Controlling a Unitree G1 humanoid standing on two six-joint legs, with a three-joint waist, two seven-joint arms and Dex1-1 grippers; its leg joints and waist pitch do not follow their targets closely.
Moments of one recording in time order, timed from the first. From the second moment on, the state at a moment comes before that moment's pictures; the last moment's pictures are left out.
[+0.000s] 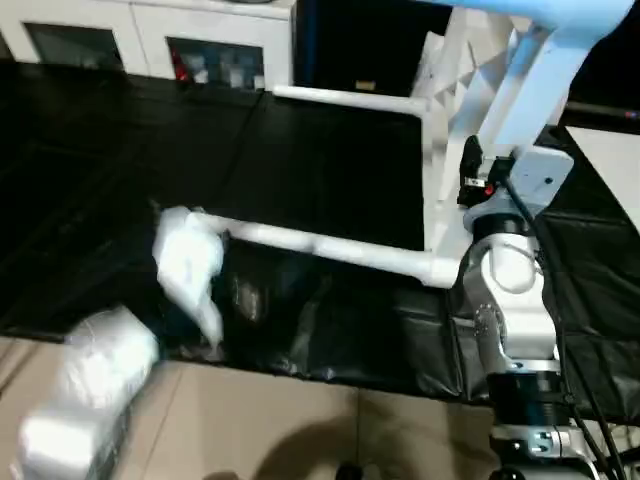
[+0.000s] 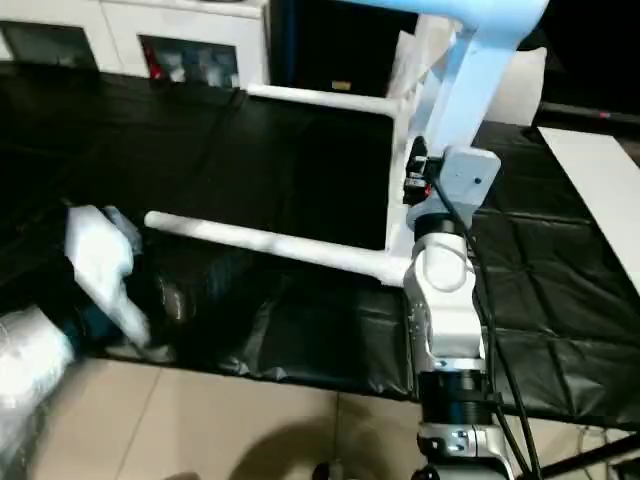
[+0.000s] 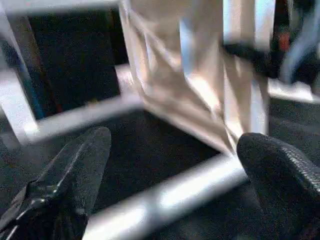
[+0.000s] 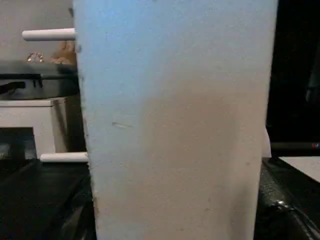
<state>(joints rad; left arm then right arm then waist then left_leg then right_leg) -0.10 0.42 -0.01 -0.62 -0.27 0.39 -0.47 -0.44 -0.04 -0.10 0.12 0.03 0.00 -0.14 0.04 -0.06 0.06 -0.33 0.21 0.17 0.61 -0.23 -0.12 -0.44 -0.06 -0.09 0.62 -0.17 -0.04</state>
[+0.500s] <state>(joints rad) -0.55 0.74 0.02 -0.52 0.03 0.31 -0.50 -0.43 -0.05 -0.04 0.07 0.01 0.11 -0.08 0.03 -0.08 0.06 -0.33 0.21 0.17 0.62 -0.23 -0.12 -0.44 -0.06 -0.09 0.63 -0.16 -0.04</state>
